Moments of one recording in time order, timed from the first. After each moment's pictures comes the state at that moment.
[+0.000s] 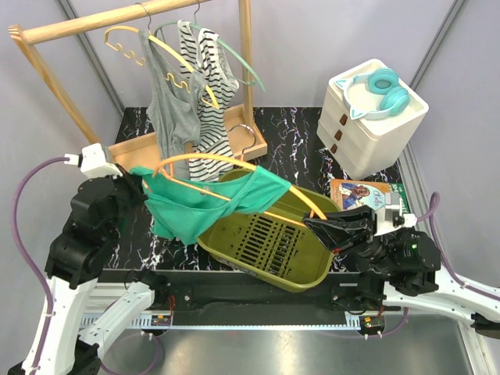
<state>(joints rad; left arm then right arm) -0.38 0.66 1.23 -0.87 -0.45 -0.42 1.27 0.34 0.56 0.31 0.14 0.28</state>
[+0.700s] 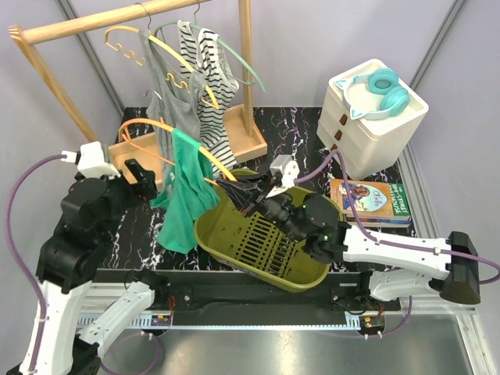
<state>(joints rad) -0.38 0.68 1.29 -0.93 -0.42 -0.35 1.27 1.20 0.95 0.66 0.30 0.12</state>
